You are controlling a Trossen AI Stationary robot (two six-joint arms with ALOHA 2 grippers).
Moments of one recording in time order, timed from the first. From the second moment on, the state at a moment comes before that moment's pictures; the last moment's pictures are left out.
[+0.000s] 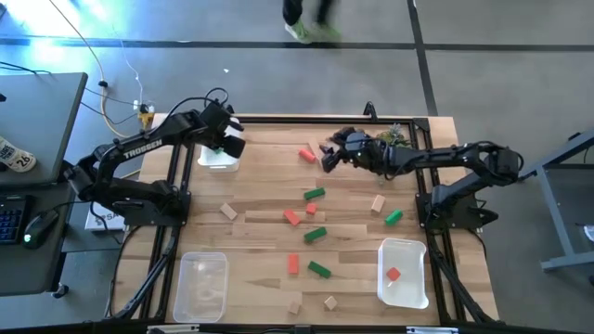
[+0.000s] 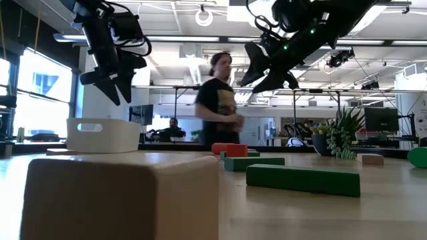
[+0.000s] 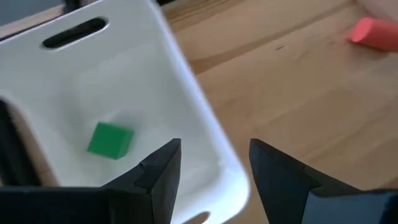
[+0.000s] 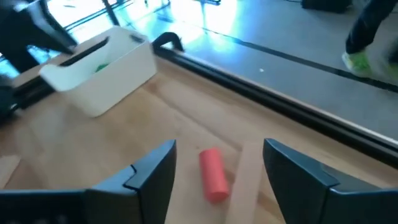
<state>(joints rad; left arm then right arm) 0.83 1.20 0.90 -0.79 -0.08 -0.38 -0.28 1.42 0.81 0.14 0.37 0.39</state>
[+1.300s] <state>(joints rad) 0.71 1.20 0.90 -0.73 -0.03 -0.39 -0.35 1.82 1.19 -0.43 0.24 0.48</state>
